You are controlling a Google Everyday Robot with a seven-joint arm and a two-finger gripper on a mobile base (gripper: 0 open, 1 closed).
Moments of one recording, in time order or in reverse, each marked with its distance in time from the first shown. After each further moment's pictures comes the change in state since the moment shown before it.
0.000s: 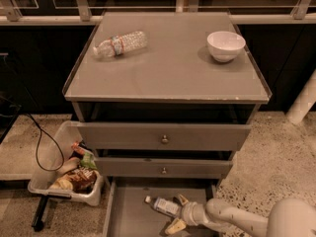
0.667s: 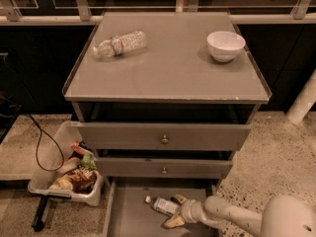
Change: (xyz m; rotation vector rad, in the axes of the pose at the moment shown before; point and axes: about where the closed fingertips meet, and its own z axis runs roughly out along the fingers) arm 0.003 -0.015 0.013 0.019 0.020 -0.041
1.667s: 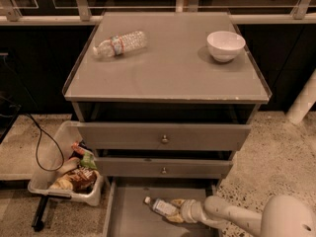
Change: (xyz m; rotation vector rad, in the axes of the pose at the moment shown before) arm 0.000 0.000 0.000 0.000 0.000 0.000
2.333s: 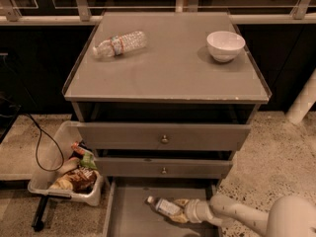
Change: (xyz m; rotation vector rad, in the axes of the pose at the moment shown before) arm -0.003 0.007 -0.023 -0.063 -0.021 0.048
